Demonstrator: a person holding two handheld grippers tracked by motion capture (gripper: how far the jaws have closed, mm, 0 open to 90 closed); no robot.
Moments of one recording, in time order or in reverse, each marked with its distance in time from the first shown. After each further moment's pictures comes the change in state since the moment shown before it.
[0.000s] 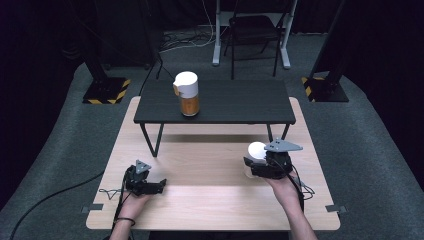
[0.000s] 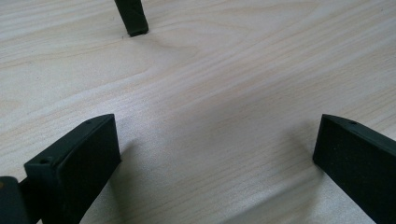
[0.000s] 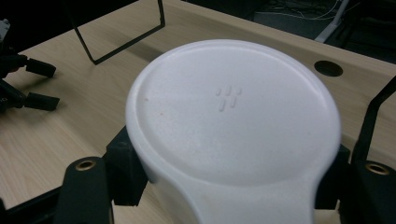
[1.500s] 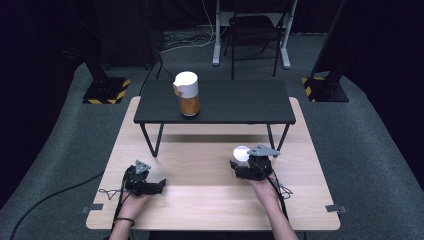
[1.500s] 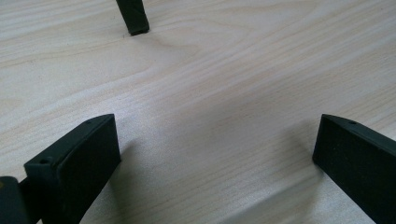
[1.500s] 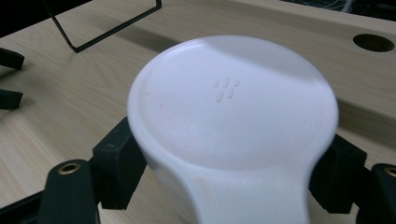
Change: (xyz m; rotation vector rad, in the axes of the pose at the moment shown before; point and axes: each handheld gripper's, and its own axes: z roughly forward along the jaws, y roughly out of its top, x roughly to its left) left arm 0.001 -0.001 -0.001 -0.001 -0.002 -0.001; right arm 0.007 -0.039 0.076 -0.004 0.008 0.045
